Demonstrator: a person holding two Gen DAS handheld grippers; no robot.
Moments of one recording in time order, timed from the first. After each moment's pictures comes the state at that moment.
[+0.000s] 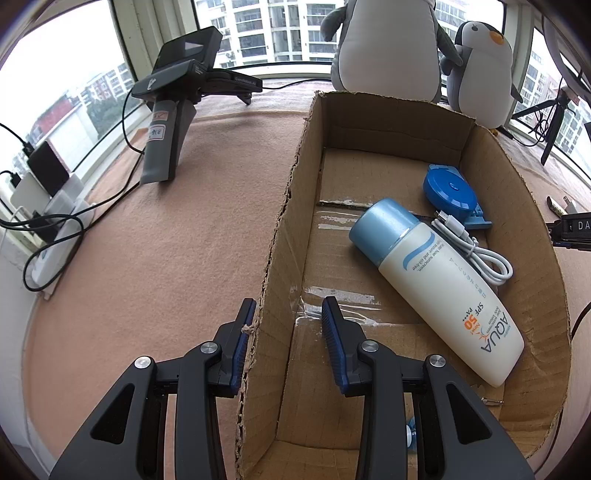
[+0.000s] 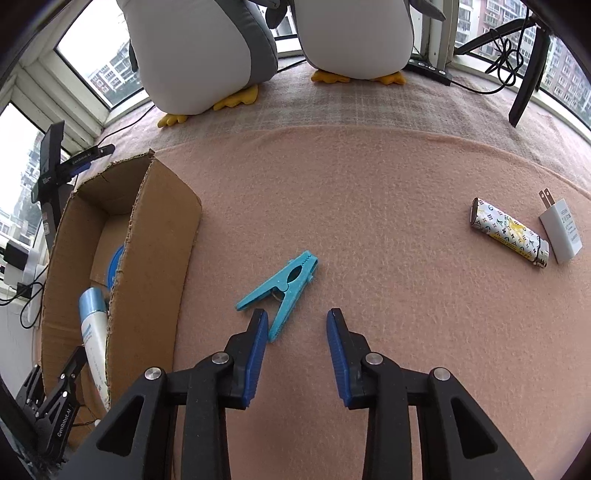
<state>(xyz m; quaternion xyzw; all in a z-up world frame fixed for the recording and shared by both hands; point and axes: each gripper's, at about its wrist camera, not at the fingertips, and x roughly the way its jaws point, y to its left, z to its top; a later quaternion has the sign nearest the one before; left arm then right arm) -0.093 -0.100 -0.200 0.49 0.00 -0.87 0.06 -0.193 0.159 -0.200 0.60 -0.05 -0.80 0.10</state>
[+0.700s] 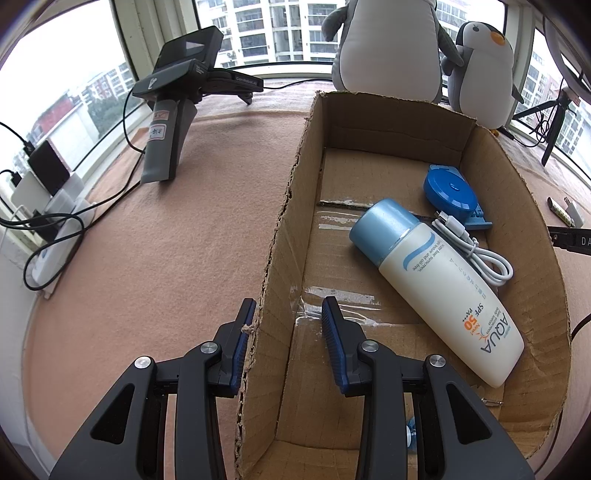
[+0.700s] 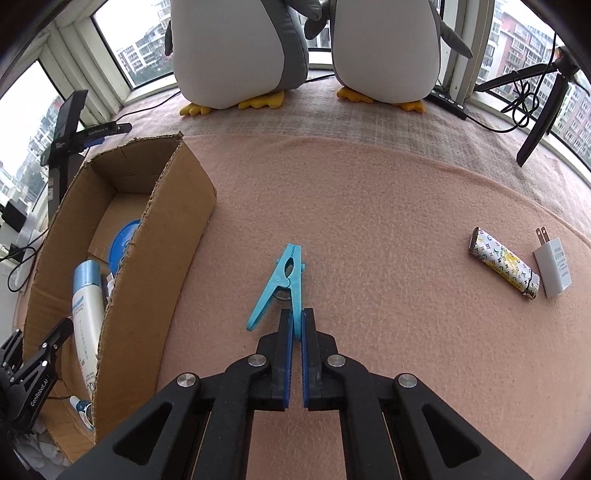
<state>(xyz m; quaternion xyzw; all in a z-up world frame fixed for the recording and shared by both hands) -0.094 -0.101 -0.201 0.49 0.00 -0.87 0.06 -0.185 0.150 -0.194 0.56 0.02 -0.82 0.13</state>
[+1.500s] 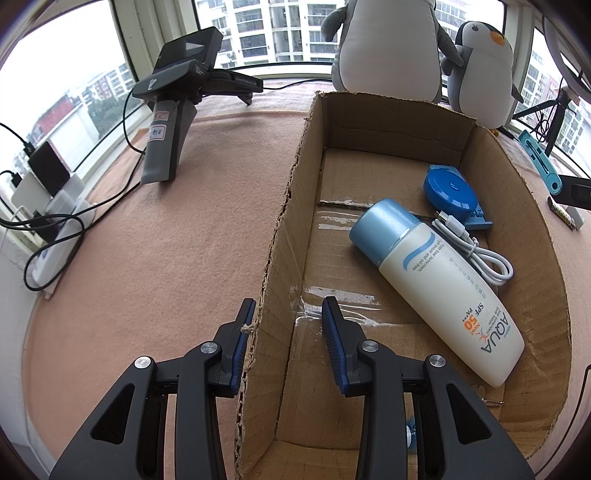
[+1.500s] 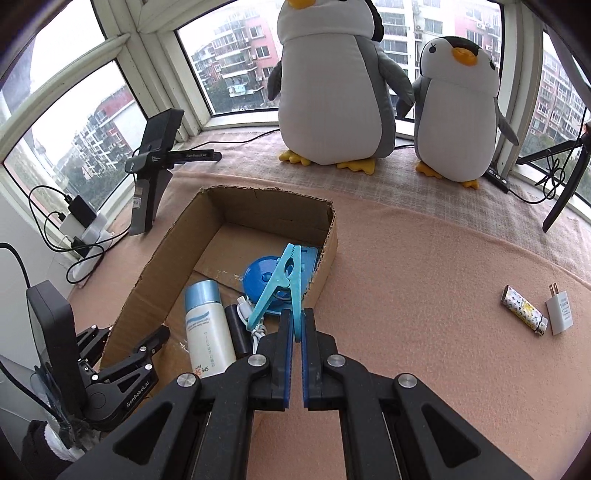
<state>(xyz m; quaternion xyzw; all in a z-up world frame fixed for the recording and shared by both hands) -0.094 -0.101 -0.201 0.49 0.00 -0.87 0.06 -0.147 0.091 -0.128 0.50 0.02 -0.84 0.22</state>
